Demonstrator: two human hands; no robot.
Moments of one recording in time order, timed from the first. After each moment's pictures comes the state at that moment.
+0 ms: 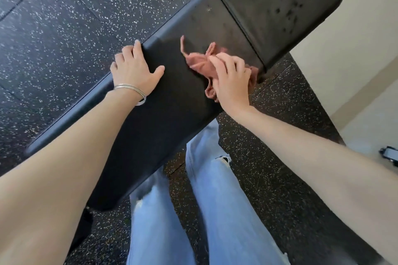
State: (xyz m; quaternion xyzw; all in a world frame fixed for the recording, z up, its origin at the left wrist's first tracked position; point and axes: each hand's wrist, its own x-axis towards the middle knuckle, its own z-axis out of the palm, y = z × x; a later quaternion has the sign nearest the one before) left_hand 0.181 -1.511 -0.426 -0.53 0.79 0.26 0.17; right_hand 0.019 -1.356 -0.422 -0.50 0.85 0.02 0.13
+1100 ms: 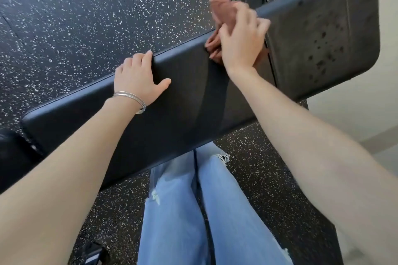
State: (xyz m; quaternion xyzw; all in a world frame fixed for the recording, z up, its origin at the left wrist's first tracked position) left_hand 0.216 -1.515 -0.421 -0.56 0.76 0.26 0.20; right_hand -0.005 -1.507 -0.430 -0.47 0.87 -0.07 0.10
